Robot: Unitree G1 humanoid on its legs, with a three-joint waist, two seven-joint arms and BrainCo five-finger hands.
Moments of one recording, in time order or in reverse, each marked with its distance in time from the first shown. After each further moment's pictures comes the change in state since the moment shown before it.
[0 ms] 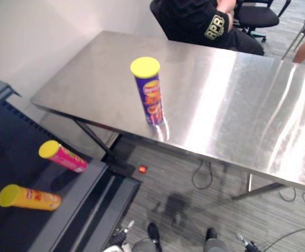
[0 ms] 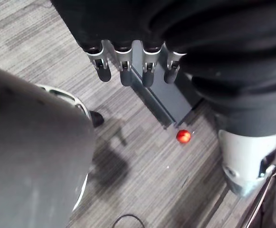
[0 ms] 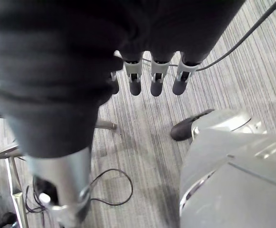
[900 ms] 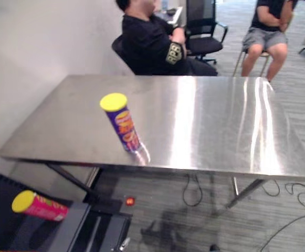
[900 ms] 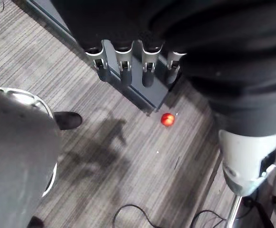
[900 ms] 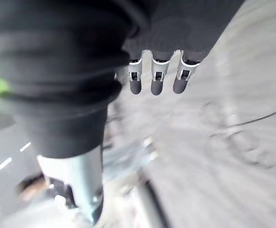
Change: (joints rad) left arm 0.086 -0.032 0.110 0.013 0.082 0.006 0.029; right arm -0.124 -0.211 -0.543 -0.748 0.202 -0.089 -0.349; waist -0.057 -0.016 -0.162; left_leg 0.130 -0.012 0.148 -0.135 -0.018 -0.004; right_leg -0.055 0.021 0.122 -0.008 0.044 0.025
